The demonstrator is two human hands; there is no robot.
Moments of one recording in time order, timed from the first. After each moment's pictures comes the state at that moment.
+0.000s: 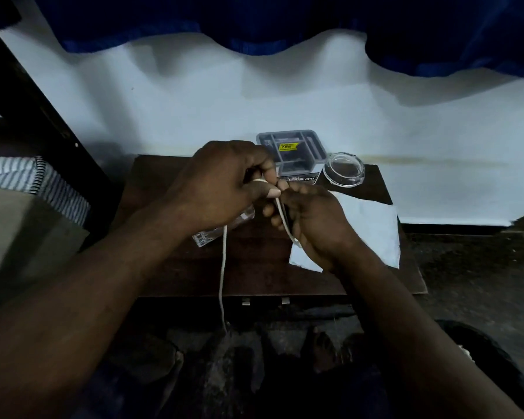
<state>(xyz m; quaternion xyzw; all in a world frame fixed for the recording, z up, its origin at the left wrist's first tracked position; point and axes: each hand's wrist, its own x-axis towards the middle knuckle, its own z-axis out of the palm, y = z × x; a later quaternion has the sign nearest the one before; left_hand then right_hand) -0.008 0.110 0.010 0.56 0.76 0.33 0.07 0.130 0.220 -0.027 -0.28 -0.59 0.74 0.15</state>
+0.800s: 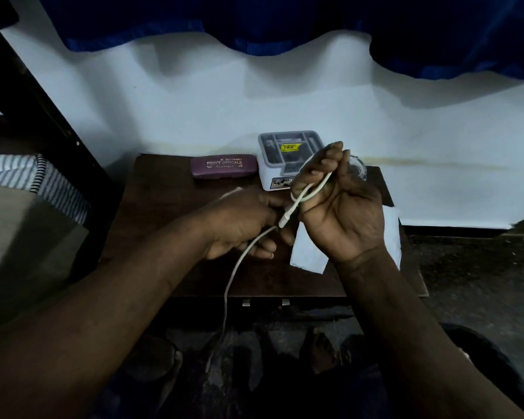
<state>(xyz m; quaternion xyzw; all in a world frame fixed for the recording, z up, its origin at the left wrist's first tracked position) 0.028 0.119 -0.008 0.26 0.68 0.41 0.55 0.135 0.239 -0.019 -0.03 -0.08 0.97 0.21</state>
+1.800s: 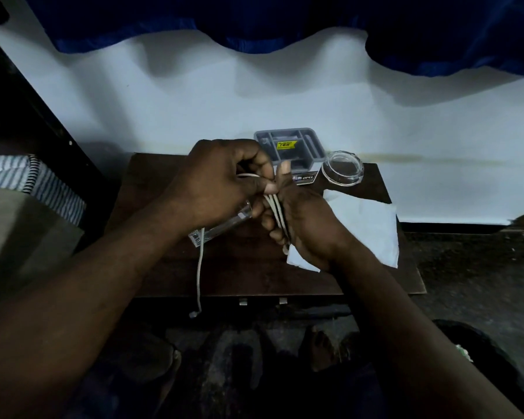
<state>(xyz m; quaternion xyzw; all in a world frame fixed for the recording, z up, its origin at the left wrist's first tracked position) -0.002 0.113 0.006 0.48 0.73 0.46 0.16 0.129 0.217 -0.022 -0.26 -0.64 0.72 0.06</state>
